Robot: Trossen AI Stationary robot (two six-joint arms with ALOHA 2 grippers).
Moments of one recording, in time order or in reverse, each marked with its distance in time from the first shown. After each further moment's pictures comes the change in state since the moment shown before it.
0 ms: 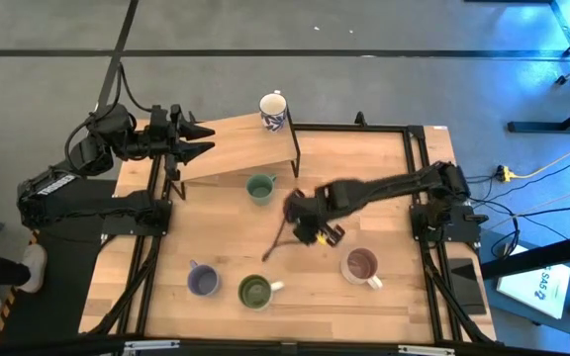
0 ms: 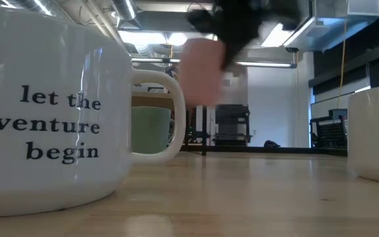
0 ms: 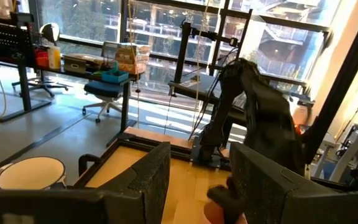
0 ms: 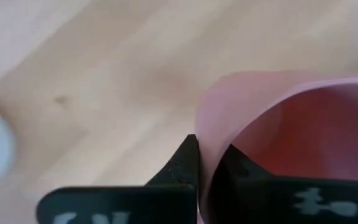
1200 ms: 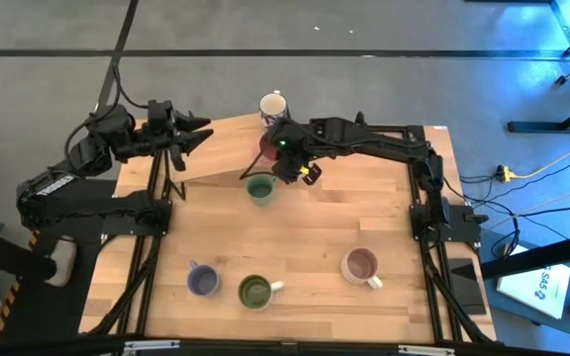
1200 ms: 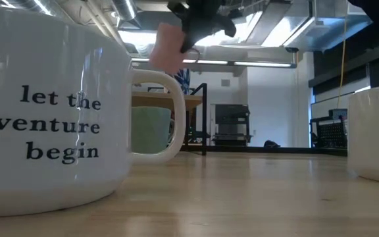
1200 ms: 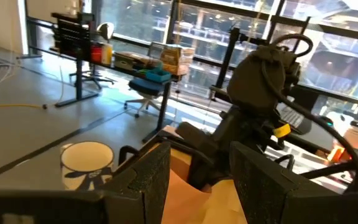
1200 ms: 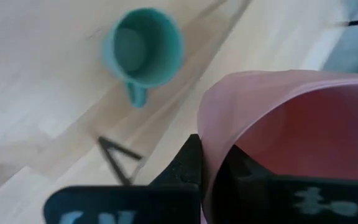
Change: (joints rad) left arm 0.000 -0.009 0.000 -0.033 -0.208 -0.044; right arm -0.291 0.158 0.476 -0.063 0.059 -0.383
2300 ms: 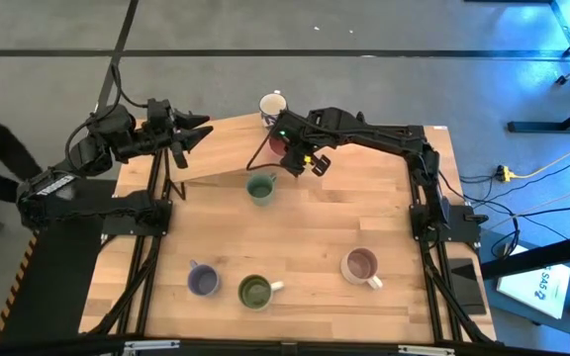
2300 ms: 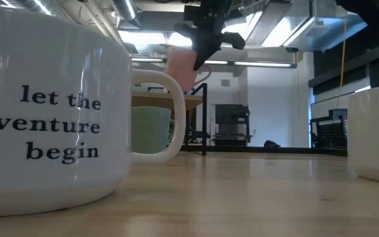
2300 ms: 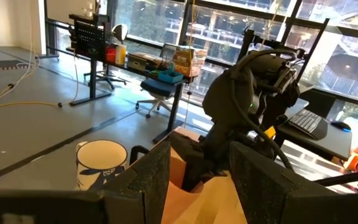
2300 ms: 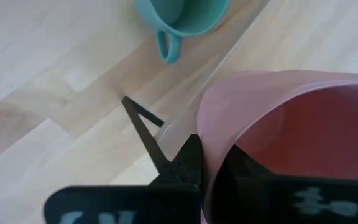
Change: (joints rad) left arm 0.000 0.002 0.000 -0.004 -0.053 -0.005; right arm -0.078 0.033 0.001 -0.119 -0.029 -0.097
